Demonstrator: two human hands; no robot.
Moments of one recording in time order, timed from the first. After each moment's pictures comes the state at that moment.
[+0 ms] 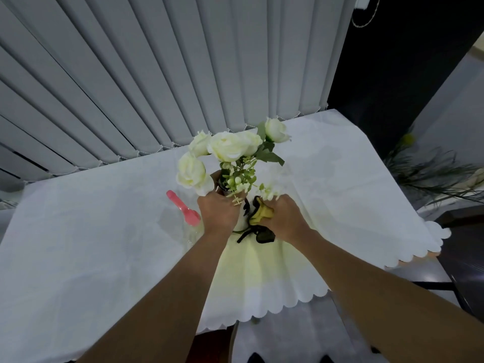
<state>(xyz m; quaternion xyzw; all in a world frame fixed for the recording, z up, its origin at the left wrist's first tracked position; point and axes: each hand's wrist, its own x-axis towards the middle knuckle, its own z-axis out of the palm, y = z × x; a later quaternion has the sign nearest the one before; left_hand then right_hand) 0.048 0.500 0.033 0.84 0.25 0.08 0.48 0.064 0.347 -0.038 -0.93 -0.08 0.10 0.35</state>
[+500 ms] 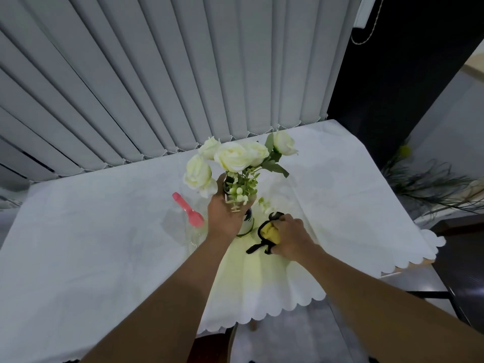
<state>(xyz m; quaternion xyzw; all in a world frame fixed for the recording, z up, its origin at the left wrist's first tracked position) 0.033 0.496 0.046 0.83 0.14 0.08 0.53 0.040 0.334 -0.056 -0.95 -0.04 0.25 0.20</state>
